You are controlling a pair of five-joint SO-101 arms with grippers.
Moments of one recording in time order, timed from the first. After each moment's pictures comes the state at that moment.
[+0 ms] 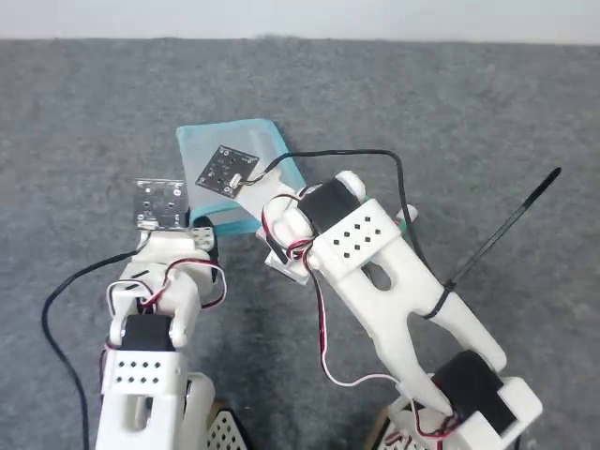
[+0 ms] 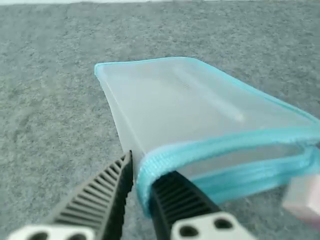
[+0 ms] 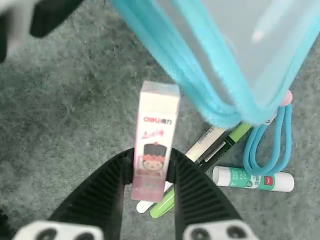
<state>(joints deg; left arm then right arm) -4.9 -68.5 77.8 39.4 3.5 -42.5 -8.0 5.0 86.1 22.4</state>
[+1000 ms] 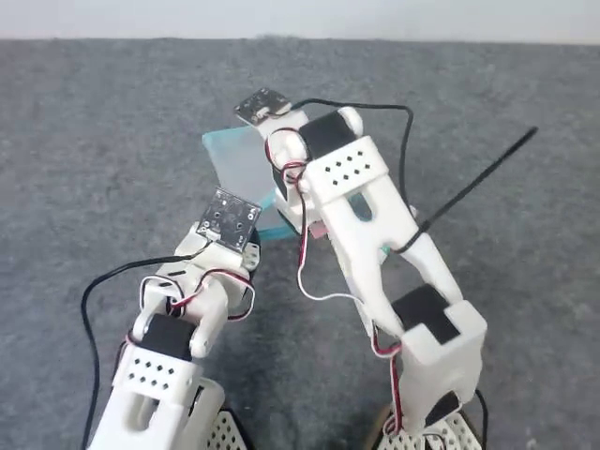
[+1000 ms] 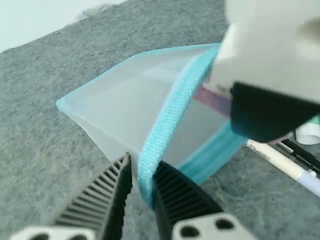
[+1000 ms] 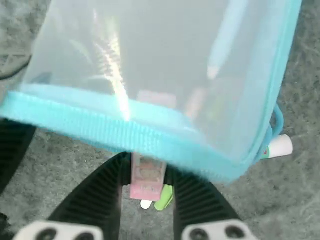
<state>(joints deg) 10.1 -68.5 77.8 40.6 -7.1 -33.8 18.7 -28.0 100.8 11.6</state>
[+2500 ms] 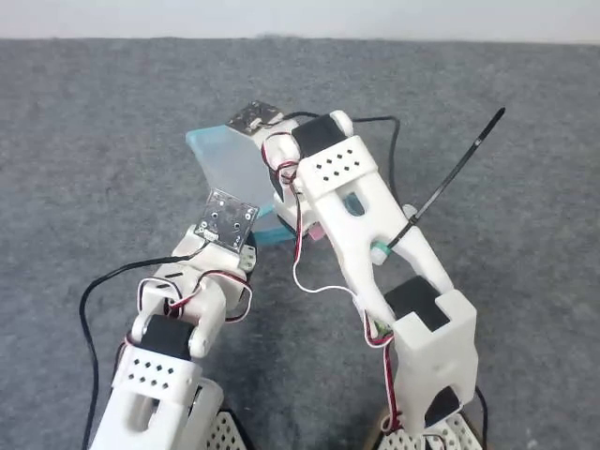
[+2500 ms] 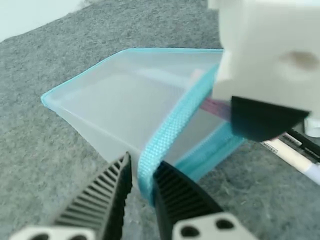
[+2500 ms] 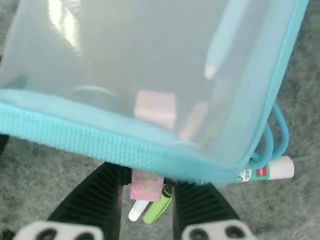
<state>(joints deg) 8.4 -68.5 78.9 40.9 -7.4 -33.6 22.9 -26.9 96.7 16.2</state>
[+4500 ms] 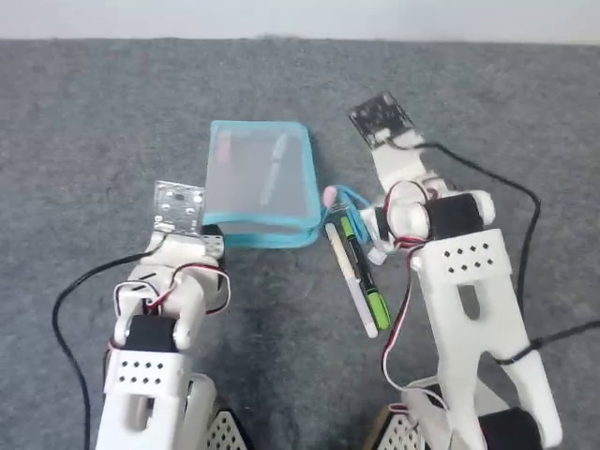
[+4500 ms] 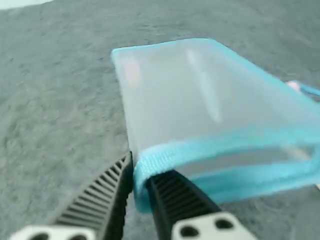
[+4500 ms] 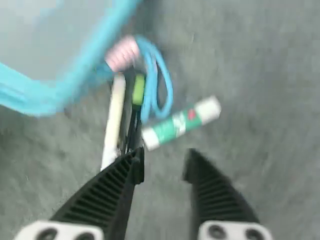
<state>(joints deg) -3.3 -68.6 79.0 40.9 -0.4 -16.4 -27.8 23.1 75.8 14.7</state>
